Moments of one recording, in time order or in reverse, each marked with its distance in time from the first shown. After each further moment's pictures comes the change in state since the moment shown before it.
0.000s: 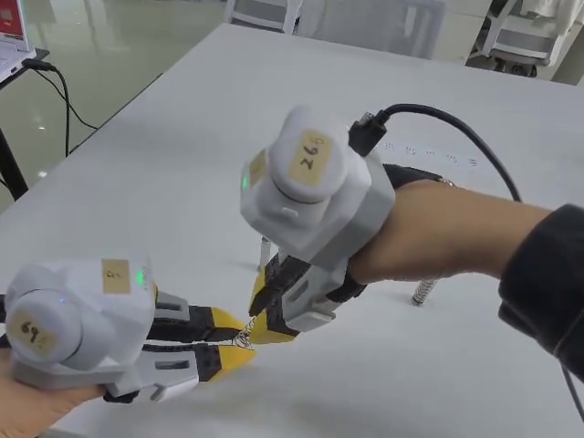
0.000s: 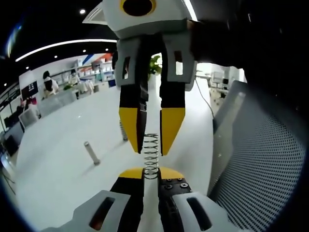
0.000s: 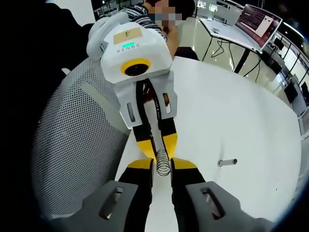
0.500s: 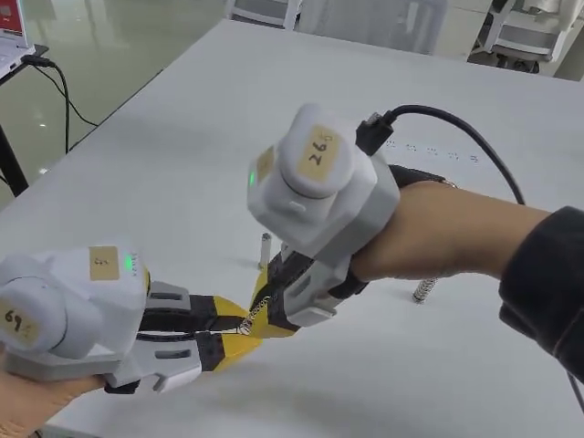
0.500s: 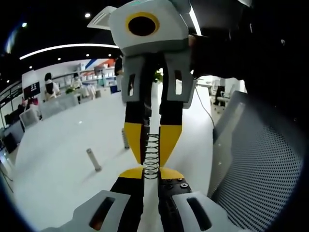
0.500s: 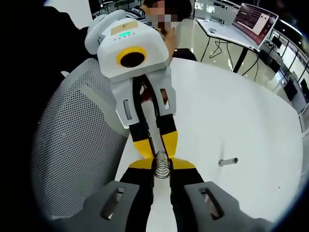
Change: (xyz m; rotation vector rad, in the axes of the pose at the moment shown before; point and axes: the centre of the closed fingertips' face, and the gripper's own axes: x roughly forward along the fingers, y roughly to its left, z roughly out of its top) left arm -0.003 0.002 0.014 -0.028 -0.068 0.005; right arm 0.001 -0.002 -0.001 0.023 -0.026 0.003
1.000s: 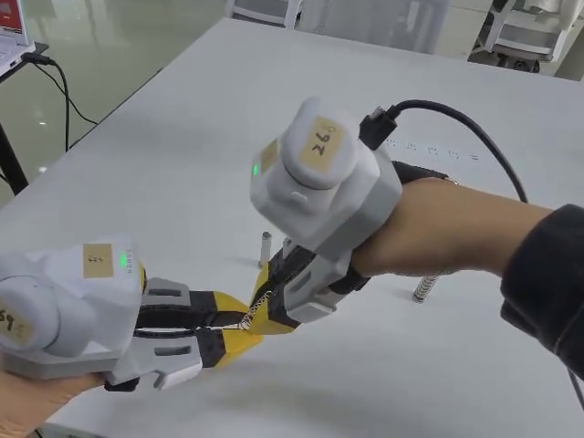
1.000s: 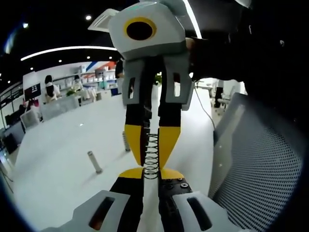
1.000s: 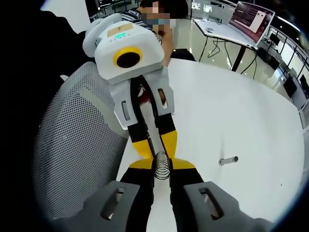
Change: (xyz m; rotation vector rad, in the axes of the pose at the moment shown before) left arm 0.001 -0.001 0.004 0.003 -0.021 0.008; right arm -0.001 0.000 0.000 0.026 -0.004 0.002
